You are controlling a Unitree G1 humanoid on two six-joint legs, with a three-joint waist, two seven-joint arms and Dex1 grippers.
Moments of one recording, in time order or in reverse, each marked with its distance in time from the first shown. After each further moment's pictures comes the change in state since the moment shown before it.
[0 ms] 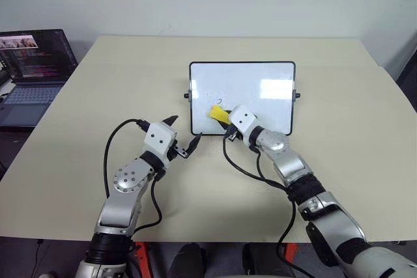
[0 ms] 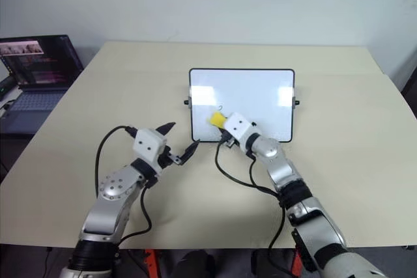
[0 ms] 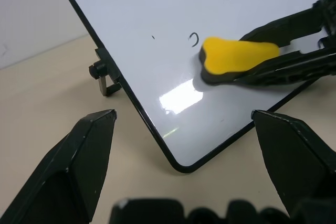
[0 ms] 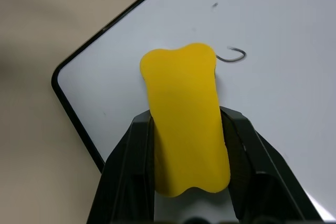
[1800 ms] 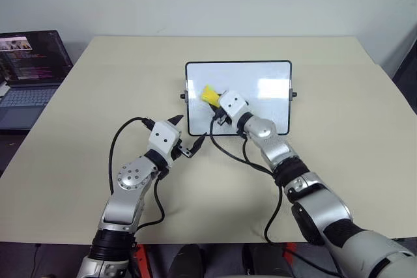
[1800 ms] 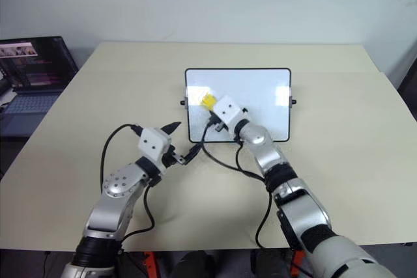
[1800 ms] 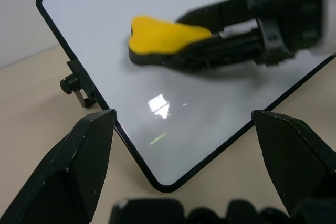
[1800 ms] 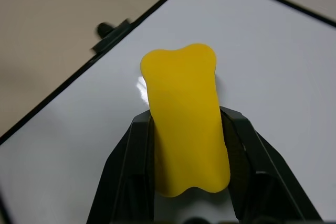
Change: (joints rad) left arm -0.023 -0.006 -0.020 0.017 0.000 -0.004 -0.021; right arm -0.185 0.137 -0.005 0.314 -0.025 -0.159 -0.119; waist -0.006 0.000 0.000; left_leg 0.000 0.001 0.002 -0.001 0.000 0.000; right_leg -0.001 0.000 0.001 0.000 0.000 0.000
